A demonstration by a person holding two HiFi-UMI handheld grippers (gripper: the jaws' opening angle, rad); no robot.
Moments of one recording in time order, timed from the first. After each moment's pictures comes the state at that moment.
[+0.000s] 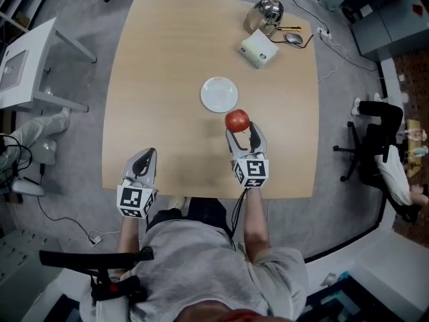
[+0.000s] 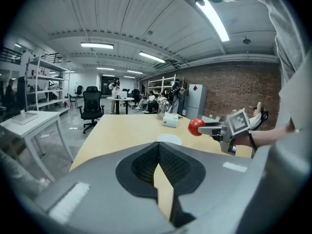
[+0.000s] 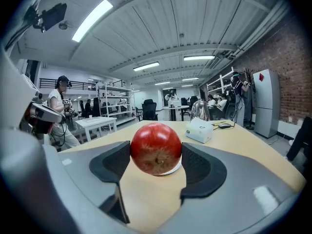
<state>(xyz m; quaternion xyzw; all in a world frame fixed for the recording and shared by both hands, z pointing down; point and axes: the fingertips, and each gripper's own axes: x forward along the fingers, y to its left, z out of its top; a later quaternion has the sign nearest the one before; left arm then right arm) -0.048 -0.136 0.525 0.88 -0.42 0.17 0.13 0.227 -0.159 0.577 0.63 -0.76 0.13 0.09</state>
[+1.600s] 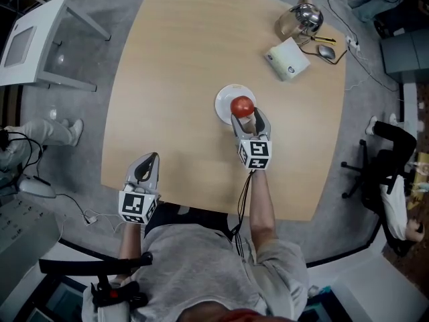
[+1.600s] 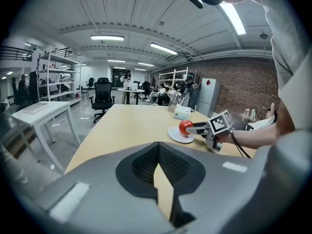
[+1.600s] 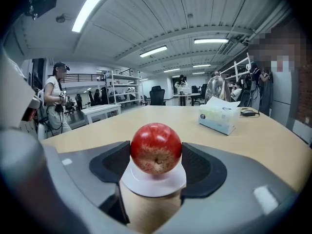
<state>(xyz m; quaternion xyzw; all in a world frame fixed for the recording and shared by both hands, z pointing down) -0.065 -0.173 0.563 0.84 -0.46 0.20 0.18 0.215 -0.285 0.668 0.57 -0.79 0.17 0.15</state>
